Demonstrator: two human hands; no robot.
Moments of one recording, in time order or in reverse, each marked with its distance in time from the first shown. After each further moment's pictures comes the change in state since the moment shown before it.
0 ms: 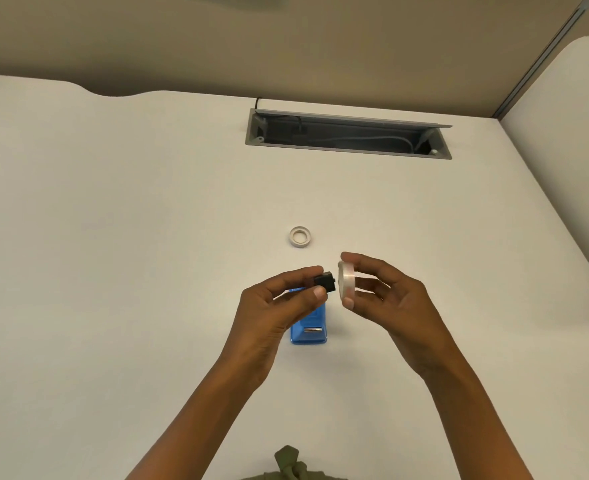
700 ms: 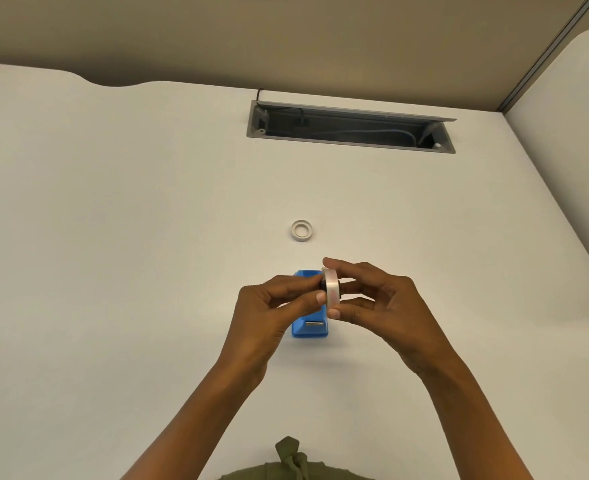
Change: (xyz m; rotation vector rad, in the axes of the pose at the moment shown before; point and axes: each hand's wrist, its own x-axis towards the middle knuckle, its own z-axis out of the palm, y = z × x) left_hand -0.009 0.001 -0.002 0.173 0.048 -0.008; right_hand -0.005 -0.008 0.013 -0.077 -0.107 -0.020
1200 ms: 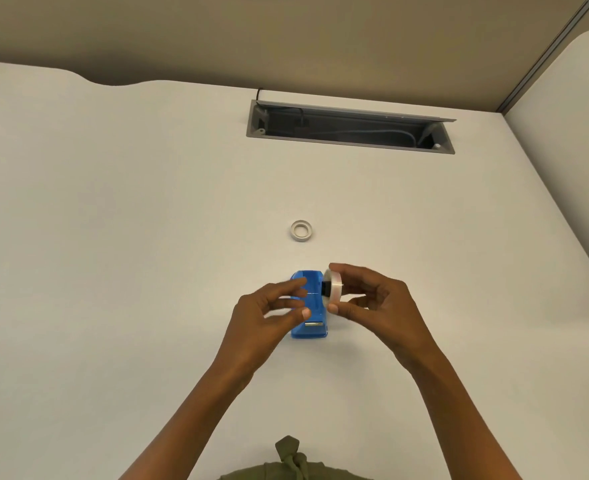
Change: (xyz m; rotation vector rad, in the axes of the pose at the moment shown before) left_hand 0.005 -0.024 -0.013 0.197 -0.006 0.034; right_hand 0.009 0.027 -0.004 -0.120 0.126 0.043
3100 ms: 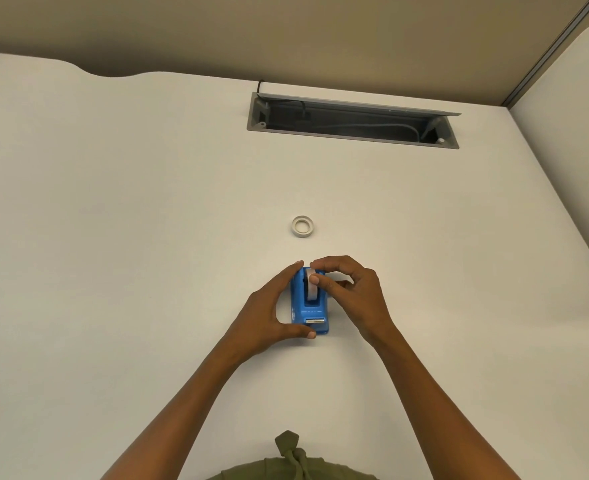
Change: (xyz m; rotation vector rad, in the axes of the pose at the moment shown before) left_hand 0.048 -0.061 -0.006 0.447 -0.213 0.153; right_hand 0.043 0.045 0.028 0.013 0.109 -0.028
